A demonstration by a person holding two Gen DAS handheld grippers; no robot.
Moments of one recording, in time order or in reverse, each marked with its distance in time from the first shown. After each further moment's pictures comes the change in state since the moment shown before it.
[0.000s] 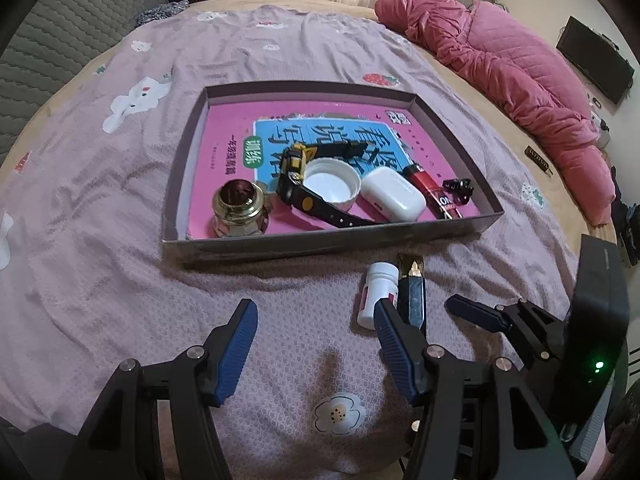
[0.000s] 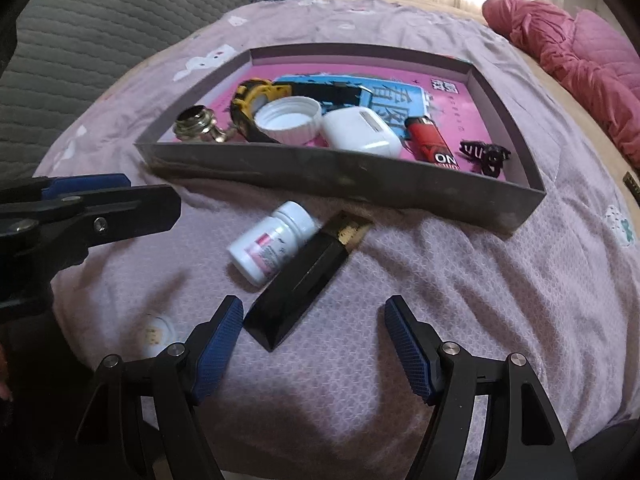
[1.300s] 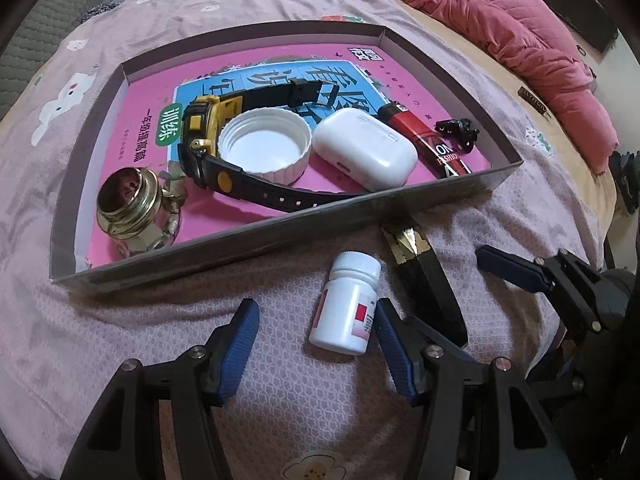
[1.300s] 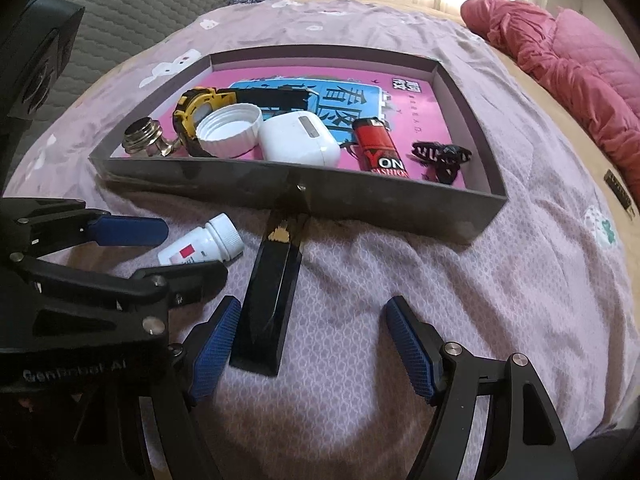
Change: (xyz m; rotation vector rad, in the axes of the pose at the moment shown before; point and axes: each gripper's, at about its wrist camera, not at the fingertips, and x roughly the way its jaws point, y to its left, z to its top) left arm 0.068 -0.027 0.010 0.132 0.143 -0.040; right arm 0.007 -0.021 0.006 0.002 -0.006 -0.088
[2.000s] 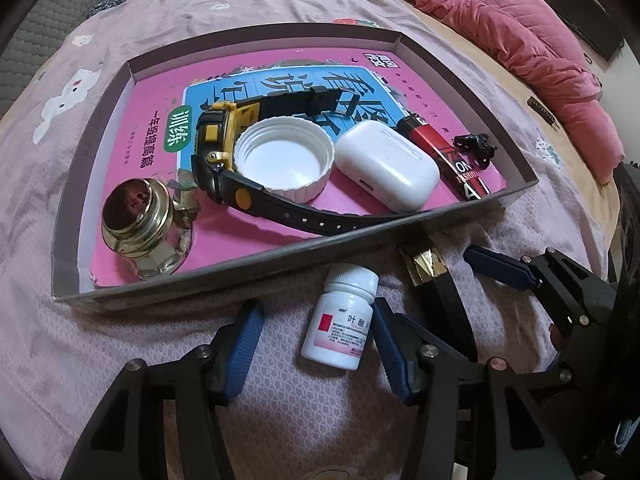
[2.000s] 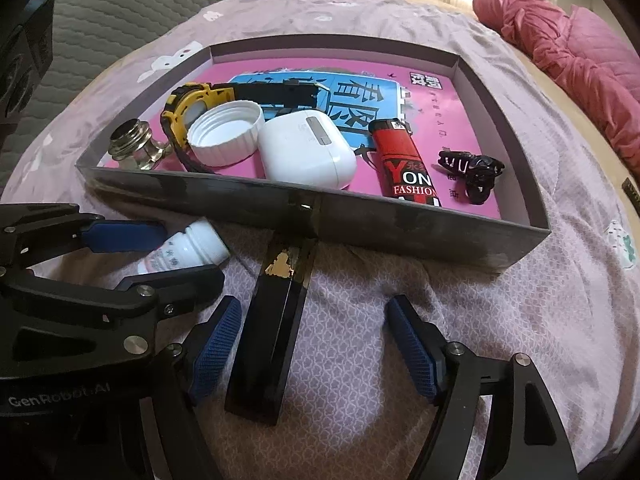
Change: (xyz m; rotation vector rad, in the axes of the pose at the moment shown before) left arm 0.004 0.010 0.009 -0.024 -0.008 0.011; right arm 0.021 -0.001 0.017 -0.008 0.032 0.035
